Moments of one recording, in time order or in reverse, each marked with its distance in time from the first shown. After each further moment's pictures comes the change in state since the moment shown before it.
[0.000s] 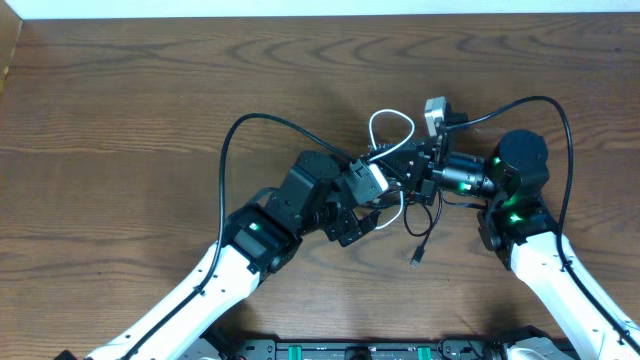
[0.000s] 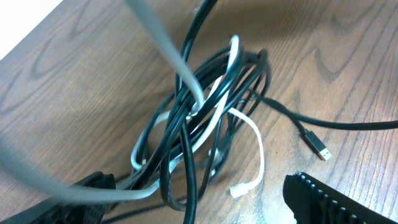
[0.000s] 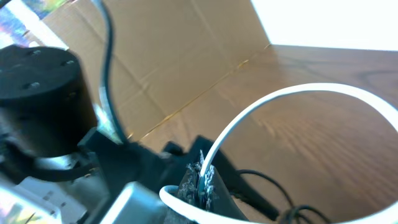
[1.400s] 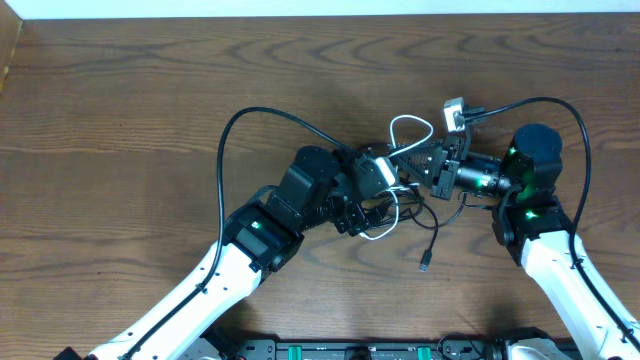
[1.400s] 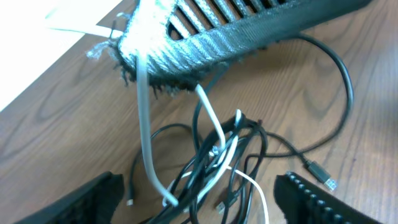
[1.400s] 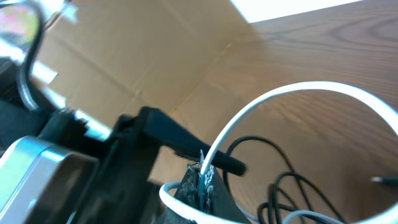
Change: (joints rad) left arm 0.000 0.007 0.000 0.145 0.071 -0.003; right arm -0.114 0.001 -0.005 -0.145 -0.051 0.069
